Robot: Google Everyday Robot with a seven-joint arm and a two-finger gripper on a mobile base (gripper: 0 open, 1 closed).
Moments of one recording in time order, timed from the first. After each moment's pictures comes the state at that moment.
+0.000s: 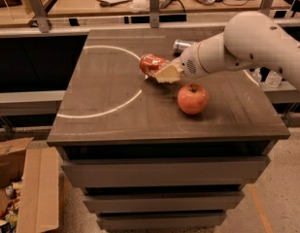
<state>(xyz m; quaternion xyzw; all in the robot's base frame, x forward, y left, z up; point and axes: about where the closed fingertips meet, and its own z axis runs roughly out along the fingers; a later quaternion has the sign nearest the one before) 0.653 -0.061 0.878 -0.36 0.82 0.17 0.41</state>
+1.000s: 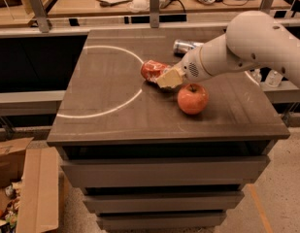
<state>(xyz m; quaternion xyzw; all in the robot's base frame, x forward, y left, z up) 0.638 -0.065 0.869 -0.37 0.83 0.18 0.38</state>
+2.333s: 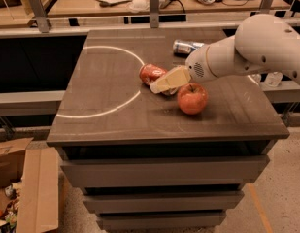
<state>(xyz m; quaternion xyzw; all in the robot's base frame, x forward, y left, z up) 0.635 -0.073 0.878 -0.35 0.82 0.19 0.40</state>
